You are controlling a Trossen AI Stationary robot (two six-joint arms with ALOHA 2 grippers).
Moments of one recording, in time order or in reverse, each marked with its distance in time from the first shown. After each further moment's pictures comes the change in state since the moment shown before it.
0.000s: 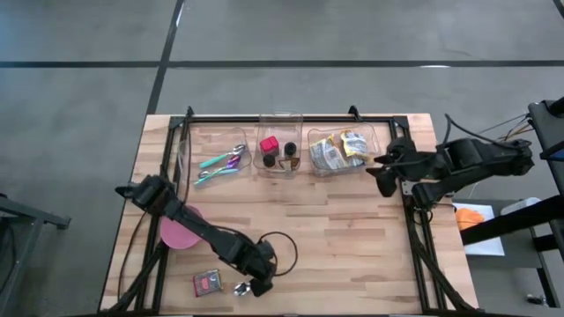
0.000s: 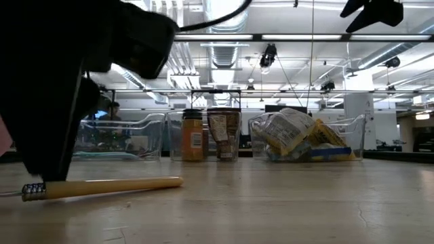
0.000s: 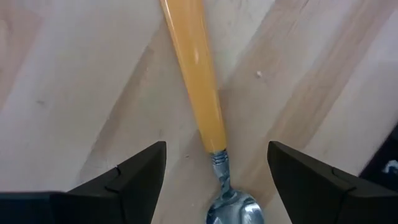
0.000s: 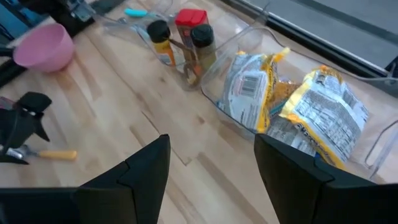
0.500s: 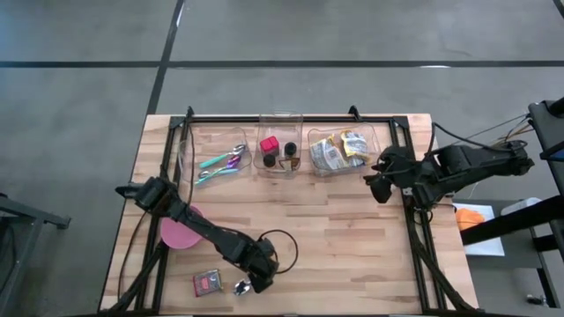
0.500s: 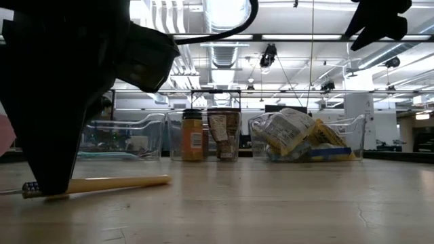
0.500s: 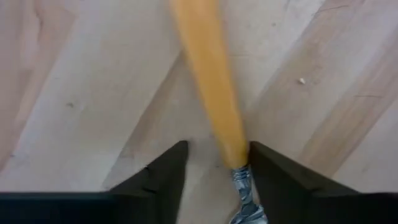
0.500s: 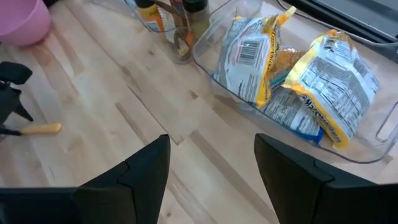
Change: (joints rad) left arm 0.003 0.052 0.007 -0.049 0.011 -0.006; right arm 0.007 0.001 -0.115 0.019 -0.039 0.047
